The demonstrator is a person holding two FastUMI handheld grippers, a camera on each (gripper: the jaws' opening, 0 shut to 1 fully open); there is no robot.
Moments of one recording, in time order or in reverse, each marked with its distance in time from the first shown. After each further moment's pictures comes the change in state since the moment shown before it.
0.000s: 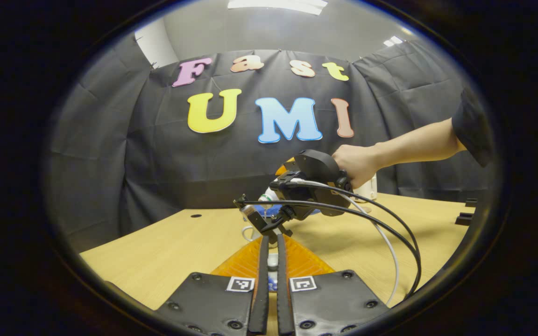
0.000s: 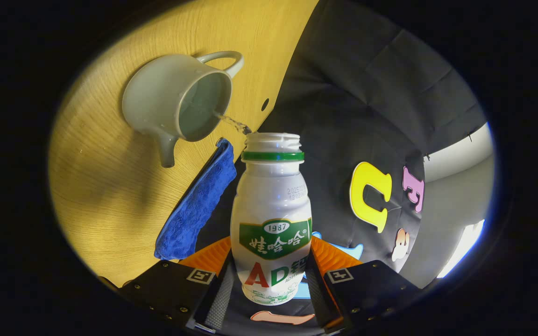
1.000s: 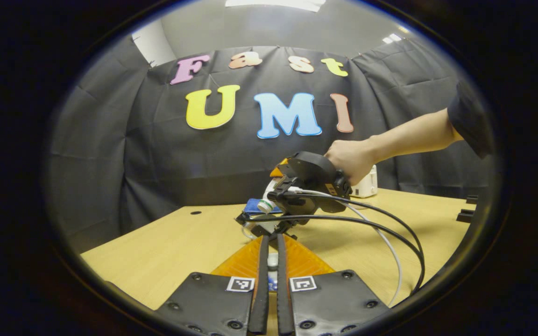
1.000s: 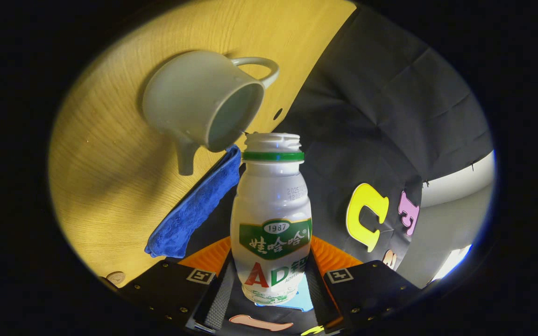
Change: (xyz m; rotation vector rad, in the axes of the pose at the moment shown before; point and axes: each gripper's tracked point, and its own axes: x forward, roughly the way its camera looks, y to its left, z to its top) left arm 0.004 -0.003 -0.005 0.012 0.025 -0.004; right arm 0.002 0.011 0.016 -0.125 -0.039 0.005
